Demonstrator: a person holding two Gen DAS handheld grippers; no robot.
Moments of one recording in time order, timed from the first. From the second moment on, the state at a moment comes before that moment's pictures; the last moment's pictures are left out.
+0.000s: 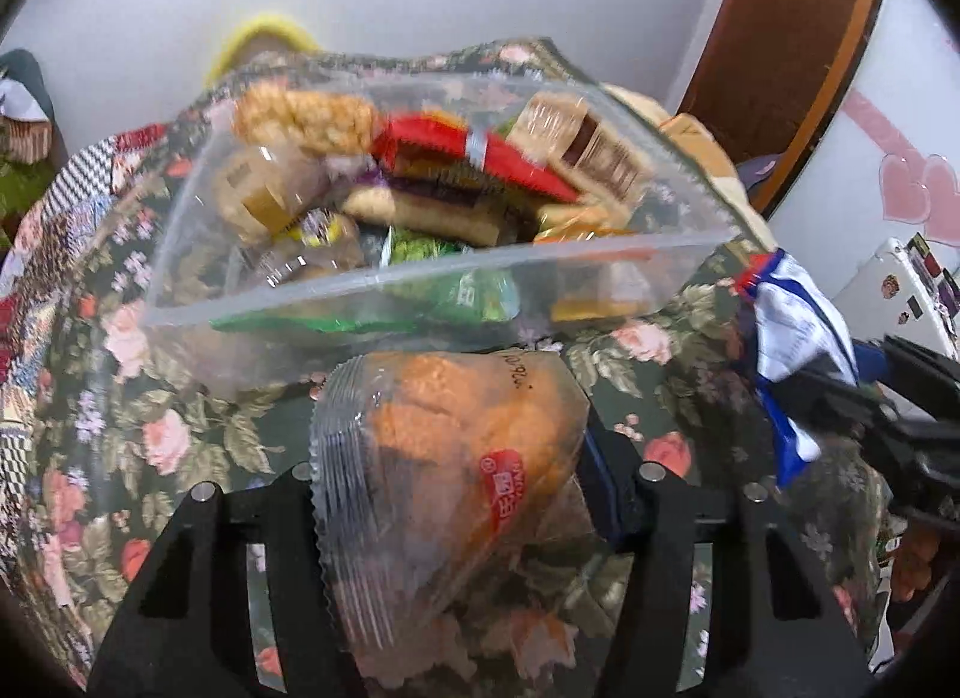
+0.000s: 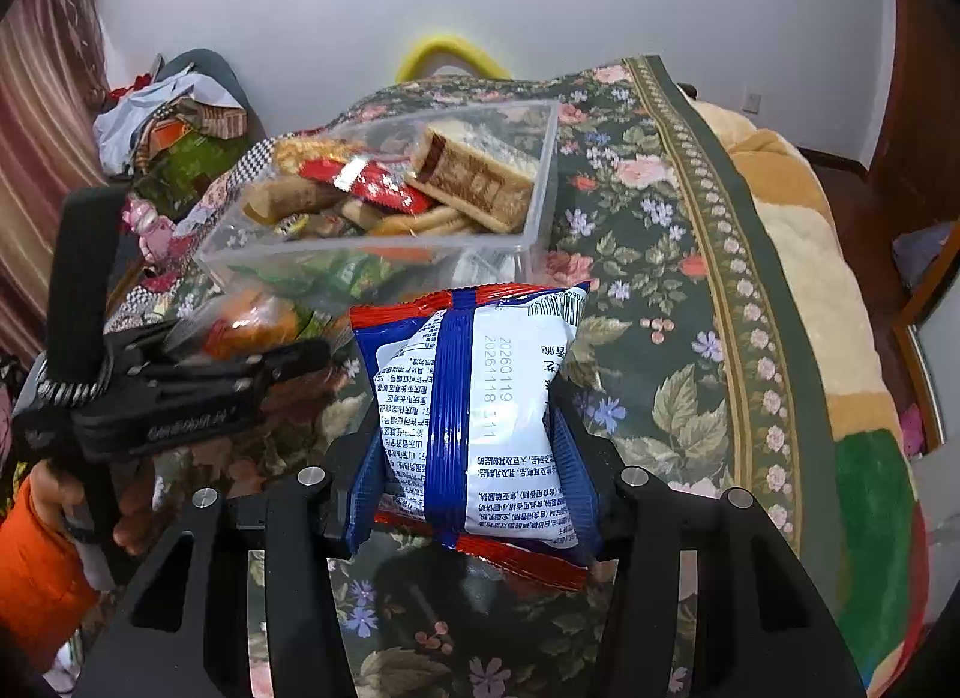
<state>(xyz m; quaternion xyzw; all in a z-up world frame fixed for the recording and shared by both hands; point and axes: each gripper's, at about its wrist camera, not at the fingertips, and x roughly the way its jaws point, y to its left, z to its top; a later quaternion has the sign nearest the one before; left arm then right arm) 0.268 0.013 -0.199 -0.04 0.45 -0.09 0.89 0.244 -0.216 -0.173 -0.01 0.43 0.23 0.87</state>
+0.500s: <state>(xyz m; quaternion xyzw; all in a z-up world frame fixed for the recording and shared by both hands) 0.288 0.037 -0.119 -0.06 0.37 -0.07 0.92 0.274 -0.190 -0.127 -0.01 0.37 0.25 0.90</state>
